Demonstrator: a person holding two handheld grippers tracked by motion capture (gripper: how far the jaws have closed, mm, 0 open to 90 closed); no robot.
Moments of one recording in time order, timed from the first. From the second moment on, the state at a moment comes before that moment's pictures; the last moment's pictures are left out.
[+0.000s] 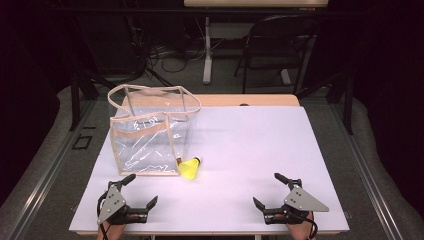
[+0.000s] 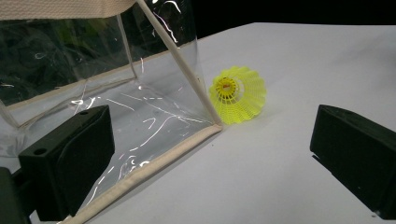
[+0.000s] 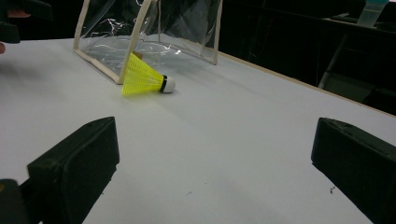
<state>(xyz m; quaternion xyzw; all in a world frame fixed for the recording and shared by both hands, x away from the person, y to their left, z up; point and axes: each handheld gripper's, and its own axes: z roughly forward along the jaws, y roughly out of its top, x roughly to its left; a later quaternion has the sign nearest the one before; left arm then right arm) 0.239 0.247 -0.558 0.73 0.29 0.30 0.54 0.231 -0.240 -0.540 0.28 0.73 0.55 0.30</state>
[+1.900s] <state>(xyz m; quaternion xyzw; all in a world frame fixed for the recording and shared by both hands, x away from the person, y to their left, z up) 0.255 0.191 -0.547 0.75 0.30 0.28 0.52 0.236 -0.231 -0.542 0.28 0.74 0.54 0.29</state>
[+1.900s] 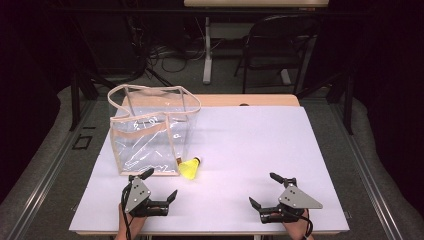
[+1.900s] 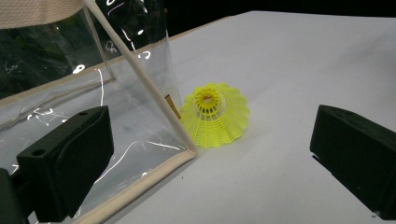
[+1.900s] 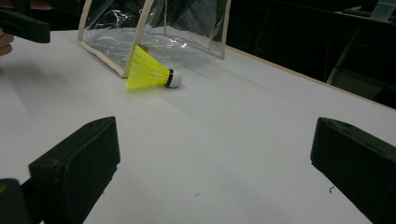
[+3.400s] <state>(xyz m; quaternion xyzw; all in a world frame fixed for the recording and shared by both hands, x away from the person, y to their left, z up) 0.277 0.128 -0.557 0.78 0.34 0.27 0.44 0.238 -0.230 -0.544 0.28 0.74 0.54 0.28</state>
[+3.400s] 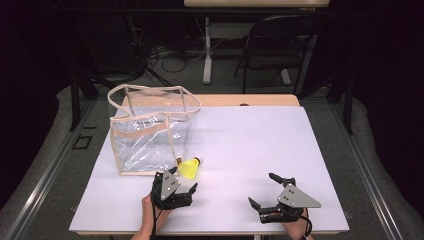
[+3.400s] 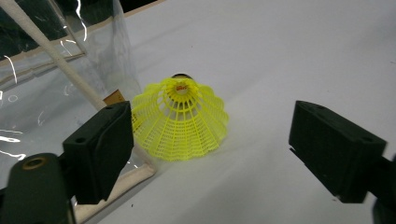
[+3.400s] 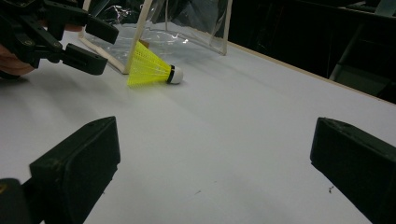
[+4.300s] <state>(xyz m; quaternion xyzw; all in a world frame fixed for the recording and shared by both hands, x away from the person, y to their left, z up) 0.296 0.106 -0.563 0.76 0.44 0.22 0.43 0.238 -0.230 -0.544 0.28 0.75 0.53 0.28</state>
